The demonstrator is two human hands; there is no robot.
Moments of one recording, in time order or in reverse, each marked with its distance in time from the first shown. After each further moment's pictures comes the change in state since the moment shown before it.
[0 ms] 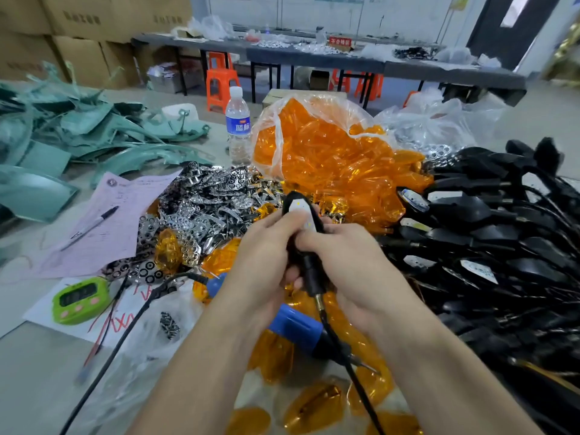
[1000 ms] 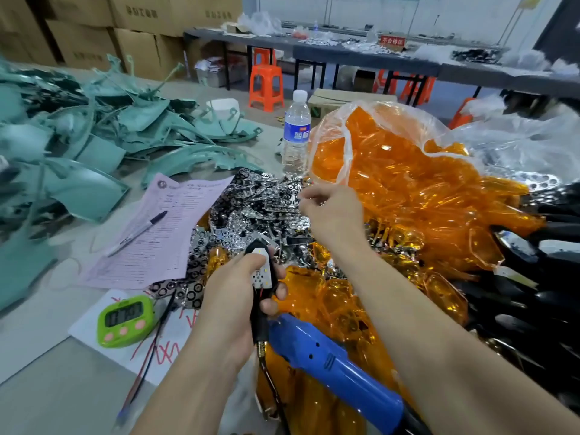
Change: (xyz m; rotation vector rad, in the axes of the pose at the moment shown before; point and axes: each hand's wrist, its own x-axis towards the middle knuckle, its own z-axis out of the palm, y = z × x) left_hand 0.032 0.005 -0.122 -0.193 0.444 -0.151; right_hand 0.202 0.017 0.077 -0.537 0.195 -0.376
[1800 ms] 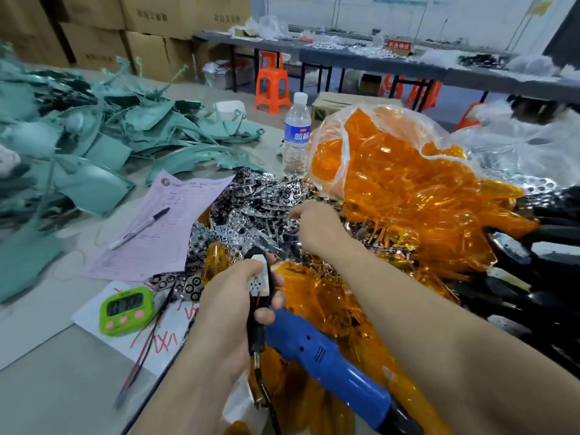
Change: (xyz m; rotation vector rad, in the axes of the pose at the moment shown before) left_hand -0.017 -0.007 0.006 0.006 0.018 -0.067; right_hand 0.027 0.038 0.018 -0.733 -0.314 -0.263
